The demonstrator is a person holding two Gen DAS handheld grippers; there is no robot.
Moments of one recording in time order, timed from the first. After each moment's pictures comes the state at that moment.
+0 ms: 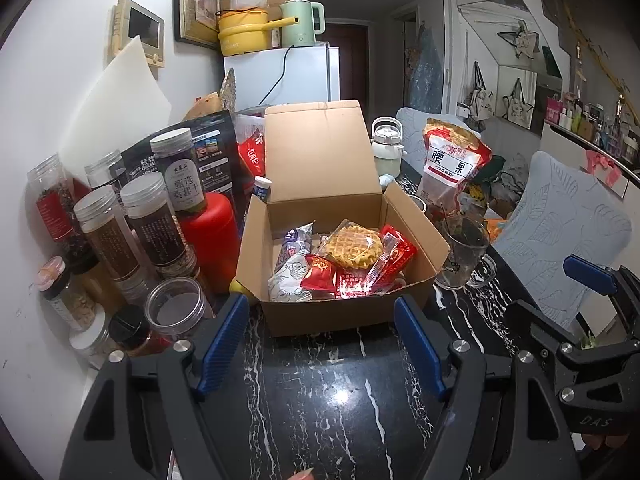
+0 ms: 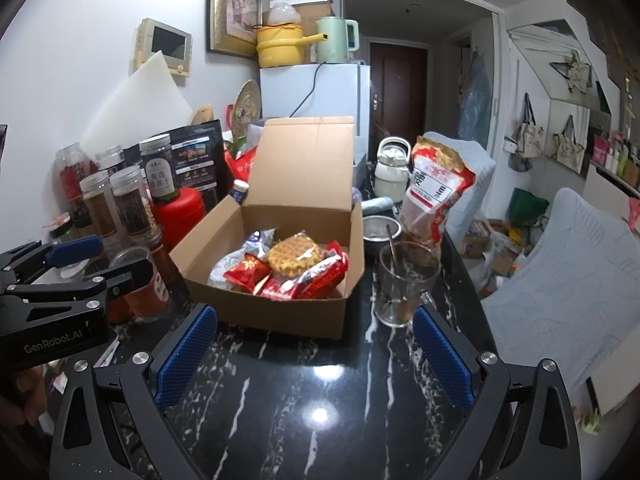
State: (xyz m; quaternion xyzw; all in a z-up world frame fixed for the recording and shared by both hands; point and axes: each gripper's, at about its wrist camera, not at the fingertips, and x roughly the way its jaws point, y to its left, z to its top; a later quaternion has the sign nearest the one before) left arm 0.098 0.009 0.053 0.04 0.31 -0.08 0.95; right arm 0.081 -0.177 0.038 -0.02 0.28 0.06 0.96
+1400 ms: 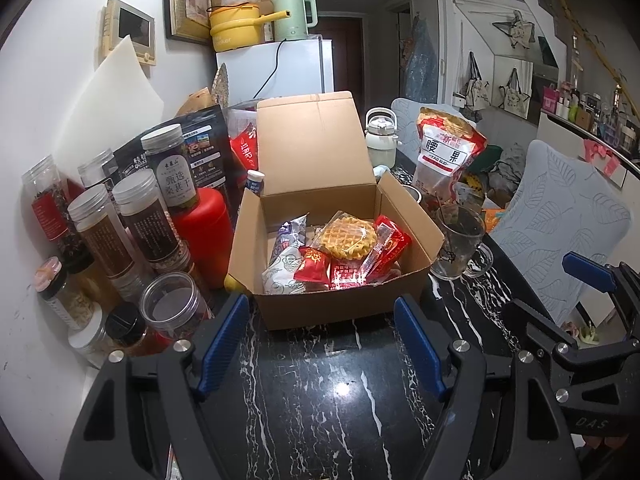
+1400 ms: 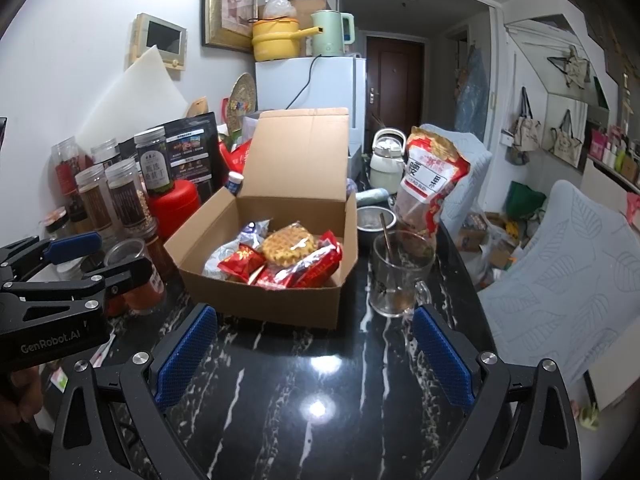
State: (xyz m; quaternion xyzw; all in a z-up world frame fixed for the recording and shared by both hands) left arm 0.099 0.001 0.050 0.05 0.32 -0.08 0.94; right arm 0.078 -0.181 0.032 -0.02 0.29 0.05 0.96
